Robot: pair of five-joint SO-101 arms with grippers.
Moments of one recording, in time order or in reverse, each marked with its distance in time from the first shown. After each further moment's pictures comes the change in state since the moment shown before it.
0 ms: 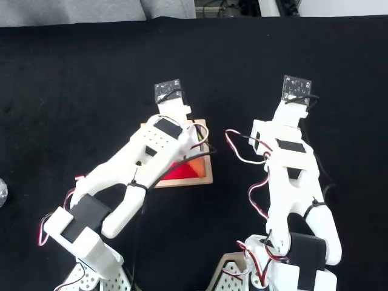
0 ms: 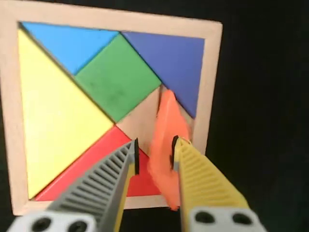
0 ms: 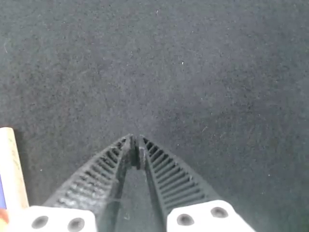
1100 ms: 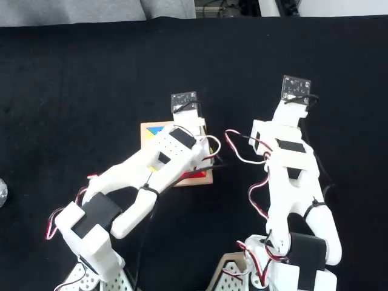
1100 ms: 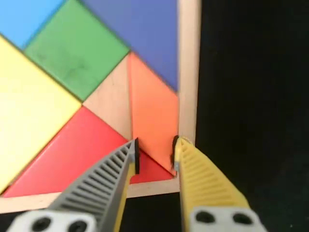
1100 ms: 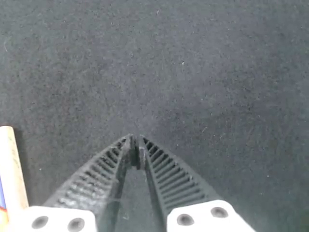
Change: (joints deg) left arm 5.4 4.6 -0.4 -1.6 -0.1; right arm 0.0 0.0 0.0 0.0 1.0
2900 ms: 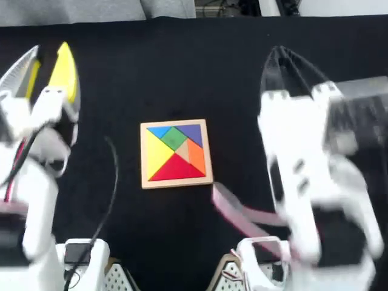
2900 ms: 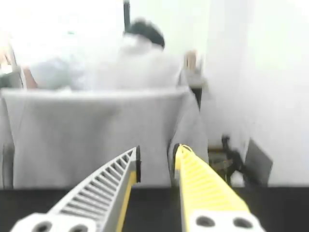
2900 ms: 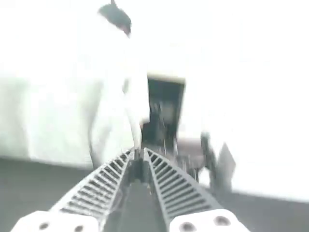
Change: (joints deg) left arm -38.6 -72.7 -6.7 1.3 -42.8; right arm -15.3 -44.7 -41.3 30.4 10.0
